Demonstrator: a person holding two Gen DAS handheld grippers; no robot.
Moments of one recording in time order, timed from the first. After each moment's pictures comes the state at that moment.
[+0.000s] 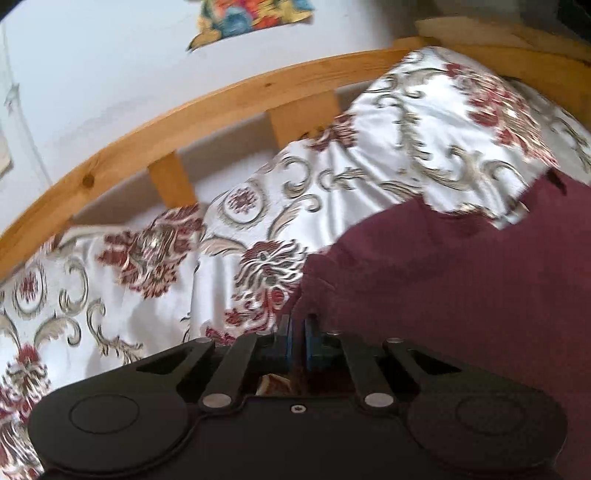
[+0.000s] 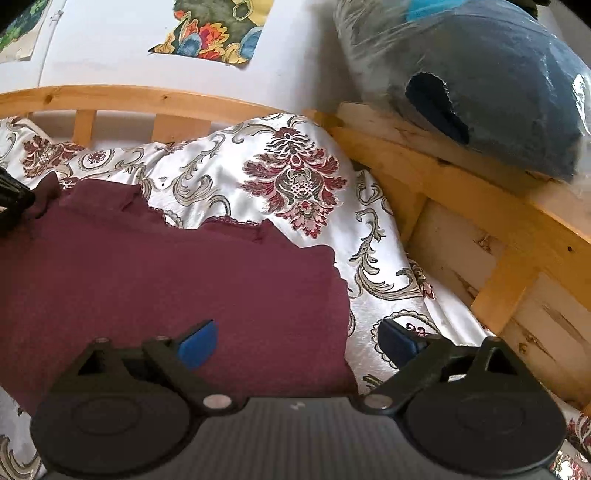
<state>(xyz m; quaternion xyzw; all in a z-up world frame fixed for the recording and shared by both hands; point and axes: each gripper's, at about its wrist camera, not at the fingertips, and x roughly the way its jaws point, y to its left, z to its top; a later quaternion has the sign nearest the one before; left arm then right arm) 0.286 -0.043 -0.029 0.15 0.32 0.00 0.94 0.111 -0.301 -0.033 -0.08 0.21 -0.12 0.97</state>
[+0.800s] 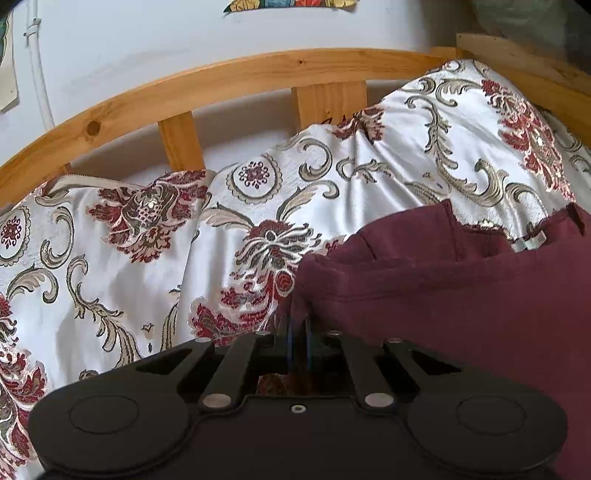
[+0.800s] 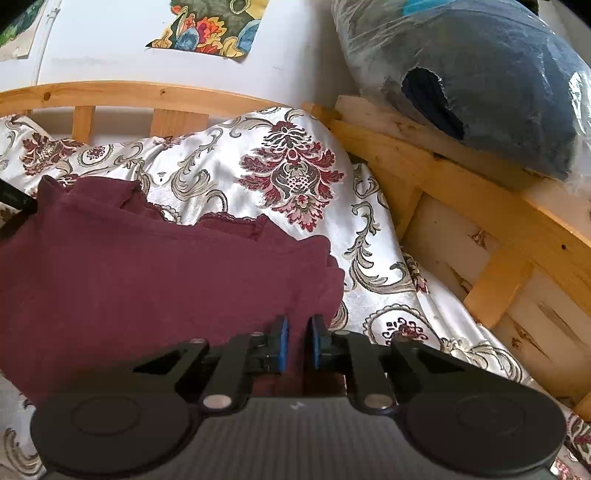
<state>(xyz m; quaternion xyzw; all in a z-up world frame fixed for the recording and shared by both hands) 0.298 -0.021 -0.038 0.07 0.33 0.00 0.94 0.103 -0.305 -0.023 -0.08 0.23 -0.12 0.96</state>
